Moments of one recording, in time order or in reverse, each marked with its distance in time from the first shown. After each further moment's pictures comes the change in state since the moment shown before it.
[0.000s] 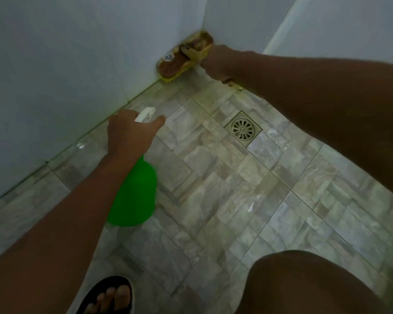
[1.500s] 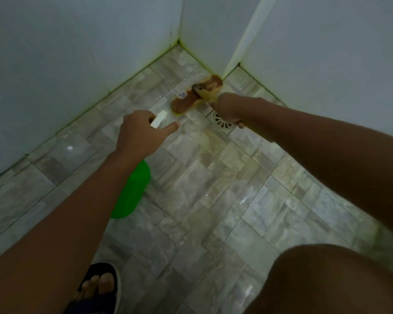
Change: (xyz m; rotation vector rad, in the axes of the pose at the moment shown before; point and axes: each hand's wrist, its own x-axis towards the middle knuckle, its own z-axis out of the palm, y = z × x) left_hand -0.039 0.019 0.025 0.087 -0.237 0.196; right_hand -0.088 0.081 0.050 -0.139 -0.103 0.033
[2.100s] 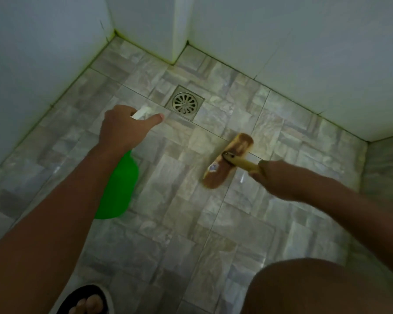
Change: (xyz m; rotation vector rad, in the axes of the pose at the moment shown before) left_hand 0.022 0.031 0.056 0.076 -0.131 0.040; right_hand -0.192 0.135 0.120 0.043 -0.137 0.255
